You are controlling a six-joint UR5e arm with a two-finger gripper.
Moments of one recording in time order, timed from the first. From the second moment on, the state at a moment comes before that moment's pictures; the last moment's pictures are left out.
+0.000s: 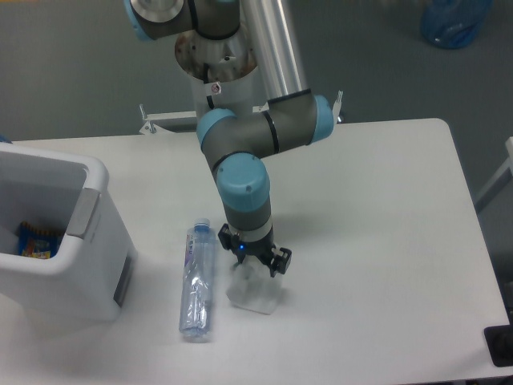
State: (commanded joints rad) arm 2.32 -2.08 -1.73 -0.79 1.62 0.79
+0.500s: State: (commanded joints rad) arm 2.35 -2.00 -1.72 -0.79 1.54 0.78
